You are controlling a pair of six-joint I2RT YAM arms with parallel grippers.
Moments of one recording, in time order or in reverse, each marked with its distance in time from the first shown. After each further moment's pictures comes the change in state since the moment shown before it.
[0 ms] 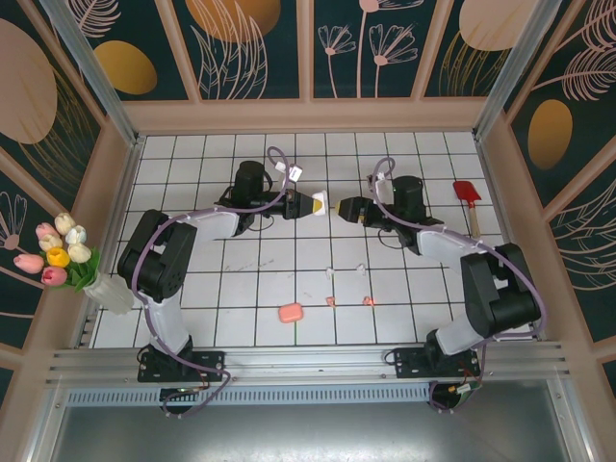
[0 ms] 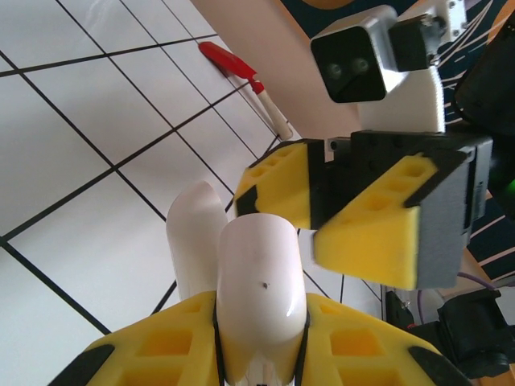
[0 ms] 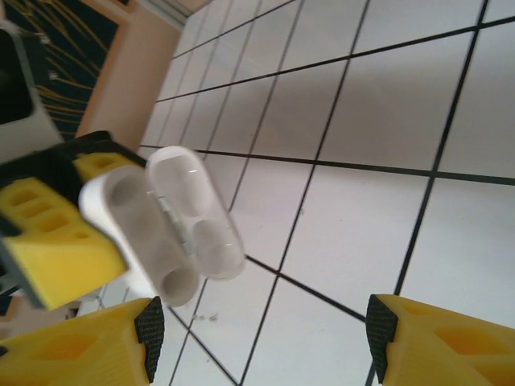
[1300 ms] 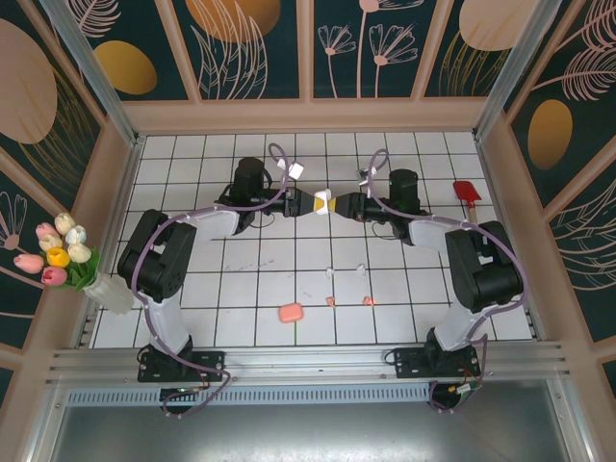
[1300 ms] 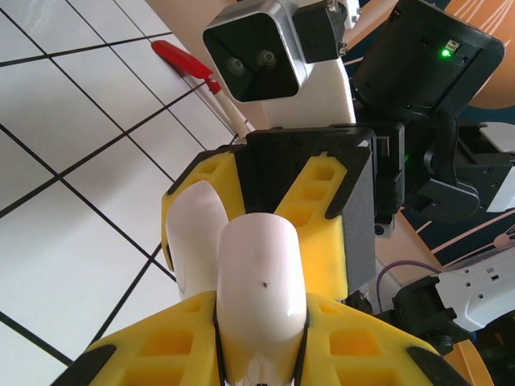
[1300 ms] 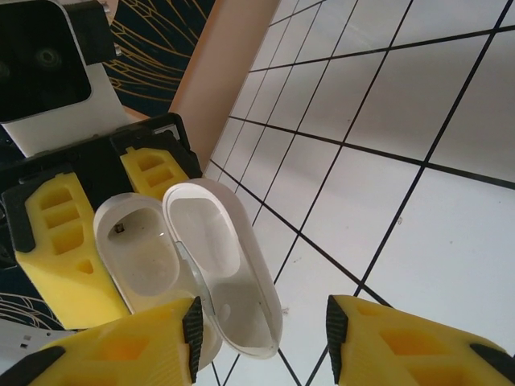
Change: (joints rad) left arm 0.000 0.000 0.016 0.047 0.093 -0.068; right arm -0.006 0.187 0.077 0.198 -0.270 0.084
